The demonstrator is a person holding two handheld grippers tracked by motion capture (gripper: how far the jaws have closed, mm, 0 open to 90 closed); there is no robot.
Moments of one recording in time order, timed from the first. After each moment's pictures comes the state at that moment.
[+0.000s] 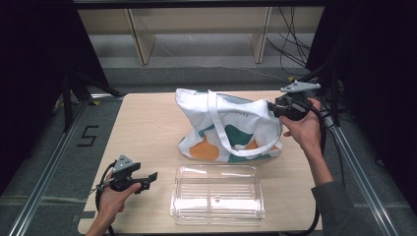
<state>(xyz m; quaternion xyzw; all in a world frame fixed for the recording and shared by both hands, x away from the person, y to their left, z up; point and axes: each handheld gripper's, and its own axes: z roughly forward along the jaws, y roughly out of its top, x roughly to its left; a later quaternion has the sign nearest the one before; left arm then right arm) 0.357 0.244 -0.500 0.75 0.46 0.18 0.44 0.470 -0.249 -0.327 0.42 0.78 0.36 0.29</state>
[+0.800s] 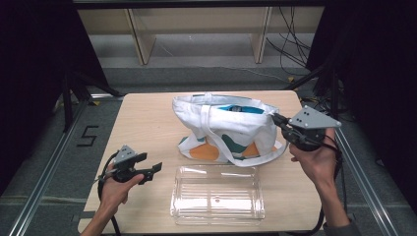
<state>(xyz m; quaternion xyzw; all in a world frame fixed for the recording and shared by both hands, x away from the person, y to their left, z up) 0.377 0.222 -0.456 0.75 0.41 0.18 0.48 0.369 -0.246 -0.318 0.29 0.77 0.43 0.37</state>
